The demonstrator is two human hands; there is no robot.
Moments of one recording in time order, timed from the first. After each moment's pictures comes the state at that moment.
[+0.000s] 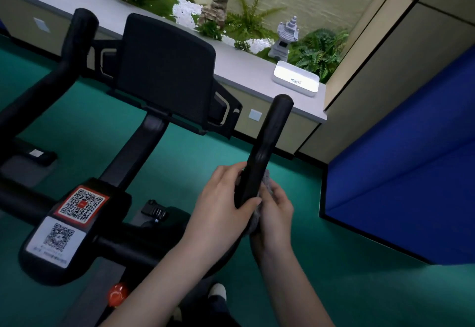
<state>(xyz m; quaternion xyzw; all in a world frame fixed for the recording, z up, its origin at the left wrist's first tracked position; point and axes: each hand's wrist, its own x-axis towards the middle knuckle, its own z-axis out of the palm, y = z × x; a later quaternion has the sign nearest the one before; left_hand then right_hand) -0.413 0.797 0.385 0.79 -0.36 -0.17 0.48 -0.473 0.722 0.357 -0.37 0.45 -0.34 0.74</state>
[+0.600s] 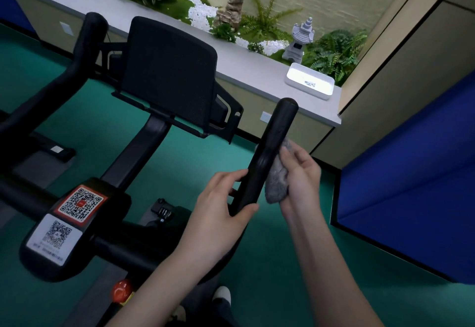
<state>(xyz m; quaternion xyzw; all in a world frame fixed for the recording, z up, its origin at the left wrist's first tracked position) -0.418 0.798 0.379 0.78 -0.32 -0.18 0.51 -0.453 0.653 0.388 -0.43 0.37 -0.35 0.75</state>
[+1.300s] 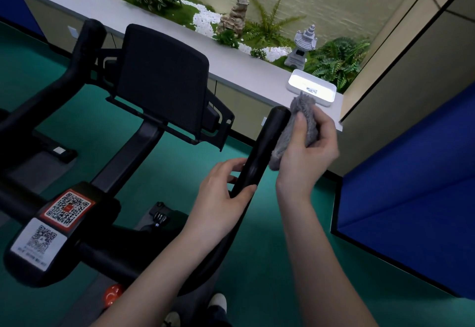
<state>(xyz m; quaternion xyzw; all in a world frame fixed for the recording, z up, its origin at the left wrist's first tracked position) -0.406 0.762 0.388 0.76 -0.26 -0.20 0.56 -0.424 0.637 0.422 -0.58 0.30 -0.59 0.48</state>
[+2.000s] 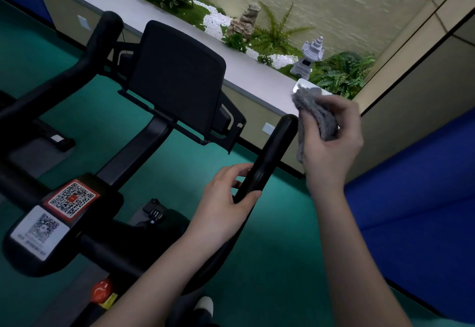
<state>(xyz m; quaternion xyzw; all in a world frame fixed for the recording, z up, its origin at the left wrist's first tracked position) -0.408 0.764 0.384 0.74 -0.24 -0.21 0.59 -0.433 0.606 0.444 -0.77 0.17 -0.52 0.34</state>
